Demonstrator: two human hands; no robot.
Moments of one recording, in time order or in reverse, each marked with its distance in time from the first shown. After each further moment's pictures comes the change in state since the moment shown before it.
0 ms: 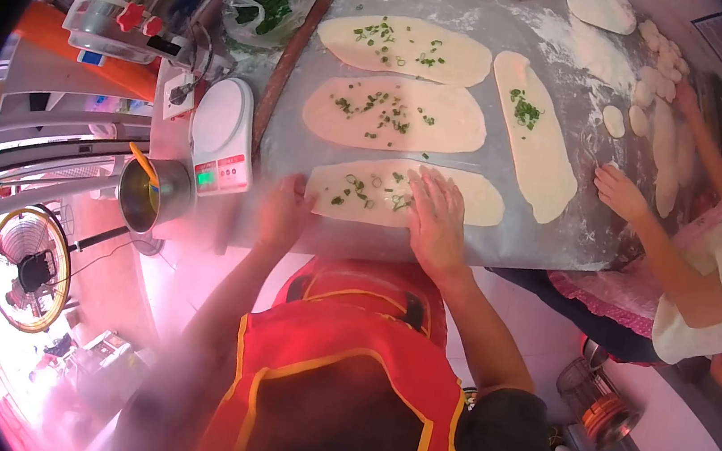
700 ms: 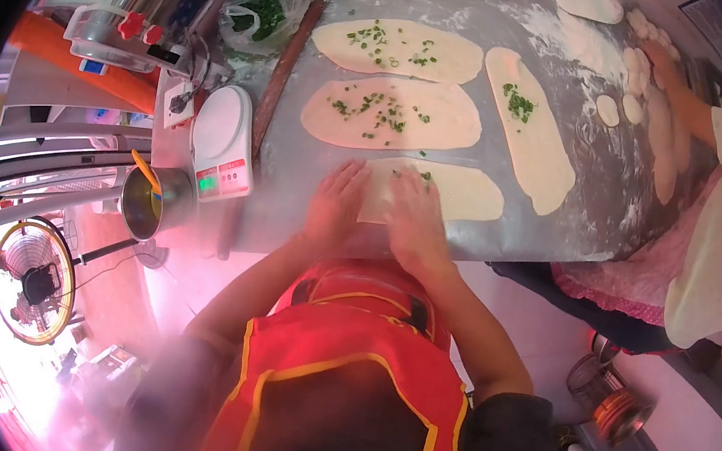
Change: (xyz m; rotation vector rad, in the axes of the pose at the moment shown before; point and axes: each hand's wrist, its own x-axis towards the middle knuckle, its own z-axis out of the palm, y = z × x) left_hand 0.004 0.061 0.029 -0.056 0.000 0.511; right_hand 0.001 -0.025 0.014 -0.033 -0.161 -0.004
